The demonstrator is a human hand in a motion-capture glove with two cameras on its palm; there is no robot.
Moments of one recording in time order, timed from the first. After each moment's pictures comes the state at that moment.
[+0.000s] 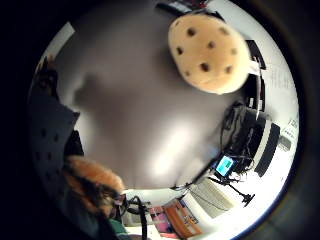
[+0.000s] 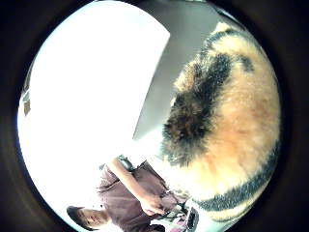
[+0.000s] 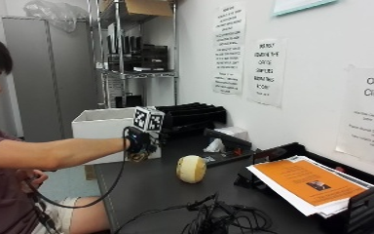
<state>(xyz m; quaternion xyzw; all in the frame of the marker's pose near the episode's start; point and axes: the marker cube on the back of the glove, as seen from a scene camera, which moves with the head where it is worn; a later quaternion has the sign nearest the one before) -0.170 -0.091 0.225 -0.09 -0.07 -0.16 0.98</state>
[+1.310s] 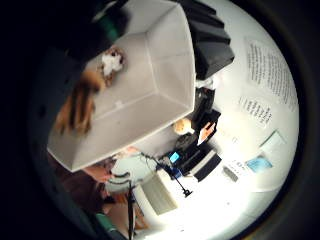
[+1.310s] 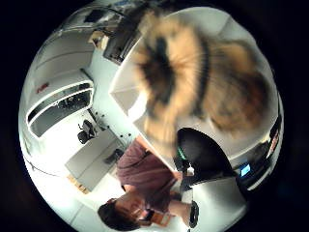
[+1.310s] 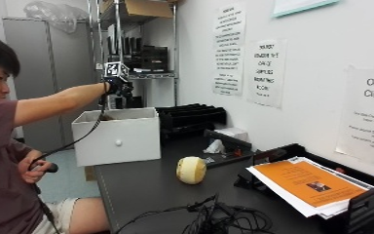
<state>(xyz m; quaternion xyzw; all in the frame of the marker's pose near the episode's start) -0.462 -0.061 0.022 -0.13 0.05 -0.43 0.89</state>
